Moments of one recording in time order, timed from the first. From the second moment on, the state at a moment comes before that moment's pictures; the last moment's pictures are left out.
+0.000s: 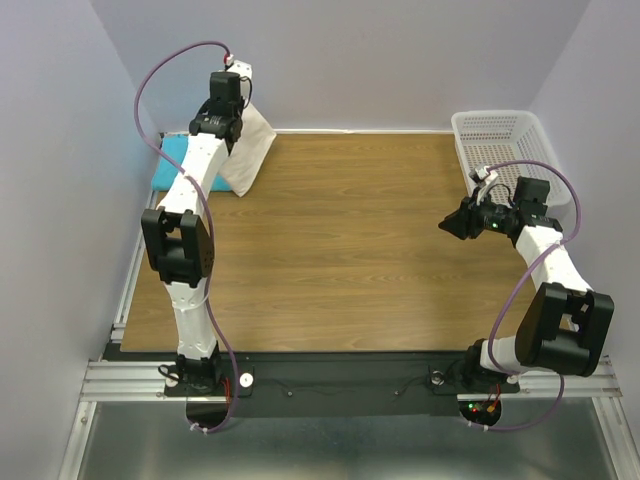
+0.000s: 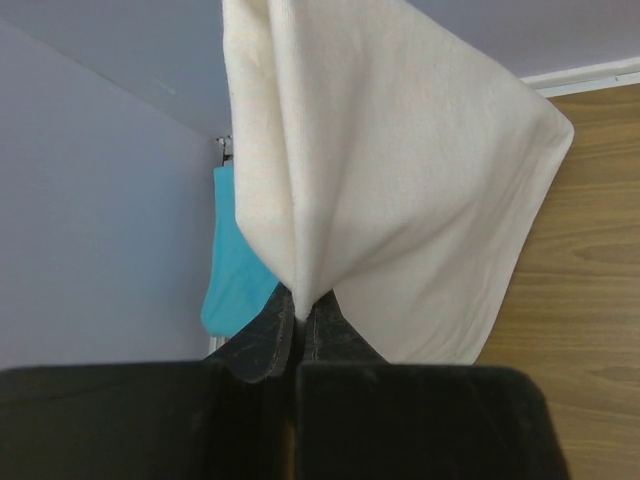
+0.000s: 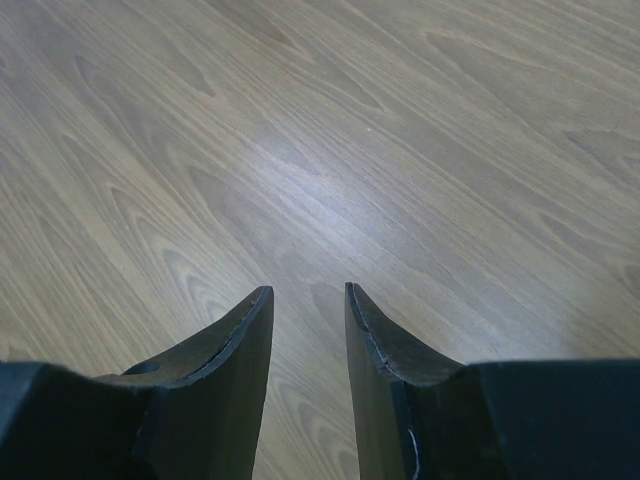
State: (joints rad) left arm -0.17 2.03 2.03 -0.45 -0.39 0.27; right arm -0.26 1.36 0.93 -0.39 -1.01 -0.47
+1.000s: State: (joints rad) left arm -0.08 2.06 2.18 -0.48 -0.29 0.10; right arm -0.26 1.36 0.93 -0.39 -1.01 -0.47
